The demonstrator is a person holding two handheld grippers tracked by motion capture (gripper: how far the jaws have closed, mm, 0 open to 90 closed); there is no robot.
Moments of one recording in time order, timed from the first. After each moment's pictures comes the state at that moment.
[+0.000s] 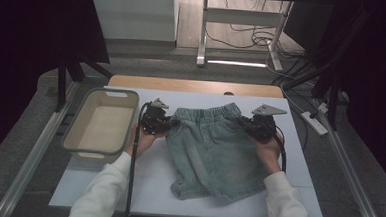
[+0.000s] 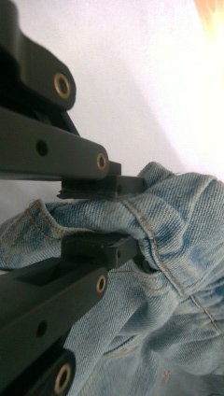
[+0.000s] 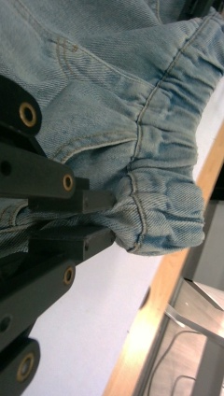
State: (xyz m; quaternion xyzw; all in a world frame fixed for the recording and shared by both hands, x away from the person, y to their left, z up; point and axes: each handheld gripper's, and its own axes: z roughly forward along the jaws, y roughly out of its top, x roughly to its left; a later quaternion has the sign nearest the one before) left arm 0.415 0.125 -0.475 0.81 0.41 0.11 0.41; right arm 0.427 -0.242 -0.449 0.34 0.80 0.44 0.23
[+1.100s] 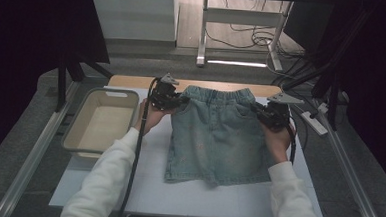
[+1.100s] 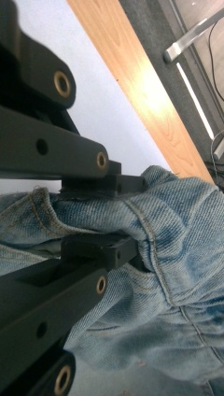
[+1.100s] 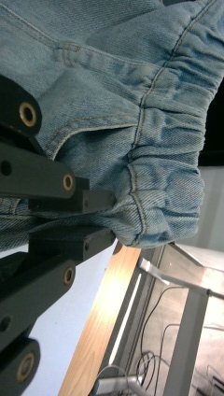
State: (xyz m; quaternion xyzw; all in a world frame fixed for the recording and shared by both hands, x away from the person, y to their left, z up) left arm 0.465 0.100 -0.420 0.82 0.36 0.15 0.42; right arm 0.440 -0.266 -0.413 0.39 0.76 0.45 0.28
